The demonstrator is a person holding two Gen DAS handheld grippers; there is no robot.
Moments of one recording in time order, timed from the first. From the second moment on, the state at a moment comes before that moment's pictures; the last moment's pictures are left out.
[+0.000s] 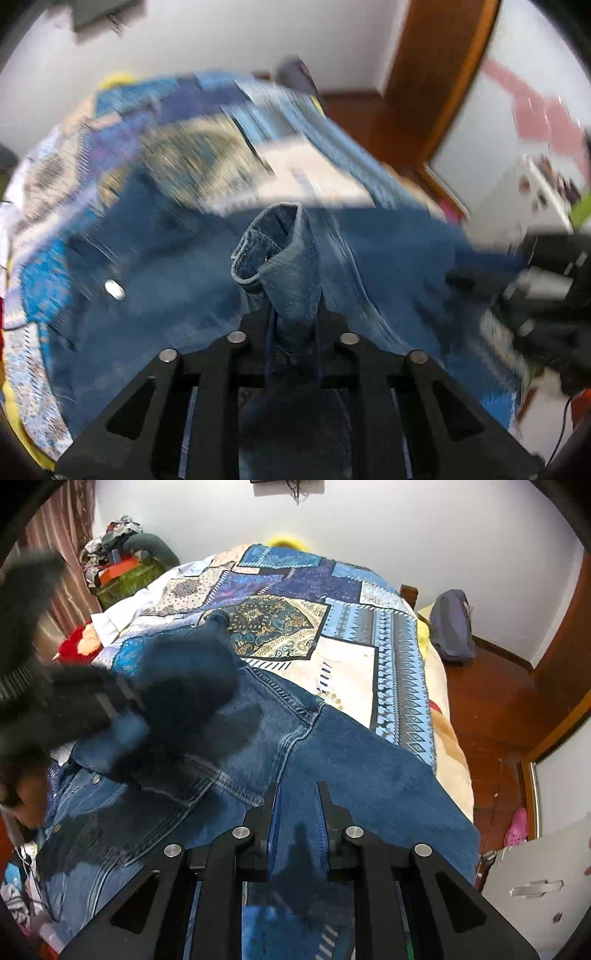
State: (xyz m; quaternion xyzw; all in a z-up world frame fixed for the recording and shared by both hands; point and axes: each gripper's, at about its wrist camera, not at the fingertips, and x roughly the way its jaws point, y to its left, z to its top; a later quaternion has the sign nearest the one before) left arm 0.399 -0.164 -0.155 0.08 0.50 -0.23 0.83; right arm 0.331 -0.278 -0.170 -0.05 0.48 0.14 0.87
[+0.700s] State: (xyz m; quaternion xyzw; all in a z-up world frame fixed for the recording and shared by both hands) left arm 0.352 0.080 -0.204 0.07 0.51 0.02 0.86; right arm 0.360 -0.150 -0.212 -0.10 0.53 0.19 0.82
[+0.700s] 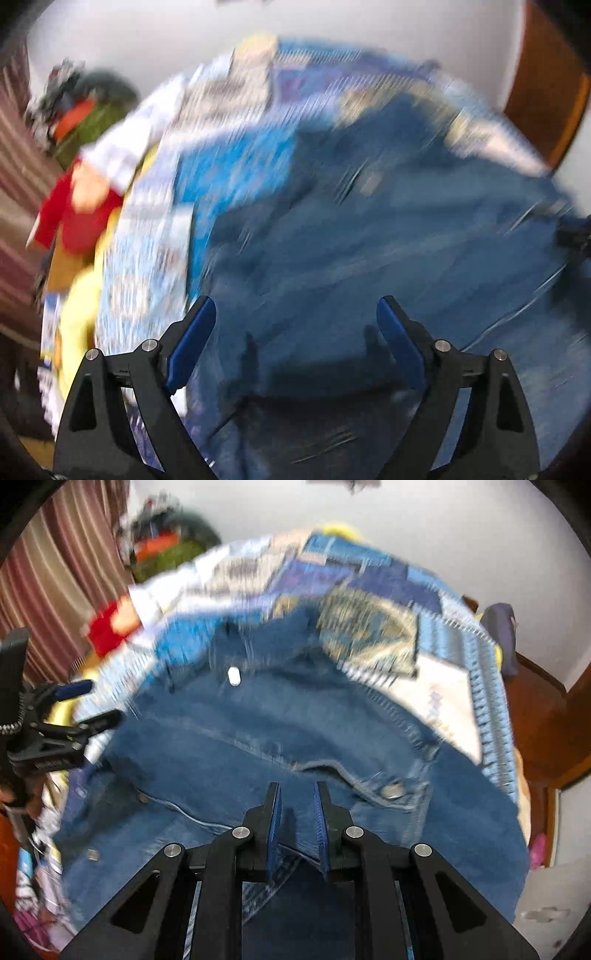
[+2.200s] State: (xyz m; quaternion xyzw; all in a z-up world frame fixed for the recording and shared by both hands) left arm 0.386 -0.078 -0.181 0.09 0.49 -0.11 0.86; right arm 0.252 -0.506 -0.265 0.34 0.49 -0.08 0.80
